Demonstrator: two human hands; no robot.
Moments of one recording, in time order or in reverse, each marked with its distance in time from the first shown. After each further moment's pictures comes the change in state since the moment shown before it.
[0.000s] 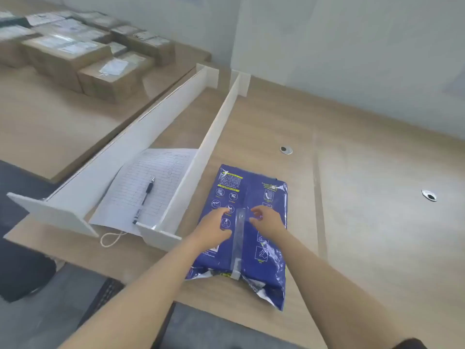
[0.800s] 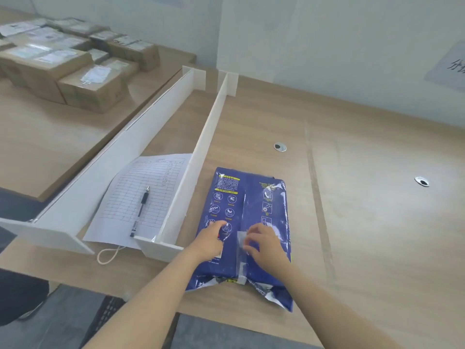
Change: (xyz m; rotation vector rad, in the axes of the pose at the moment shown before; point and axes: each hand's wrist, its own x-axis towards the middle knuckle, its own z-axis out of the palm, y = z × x) left_hand 0.022 -0.037 0.007 0.065 -0.091 -0.054; right_hand -0.033 0.032 0.041 -0.119 0.072 -0.322
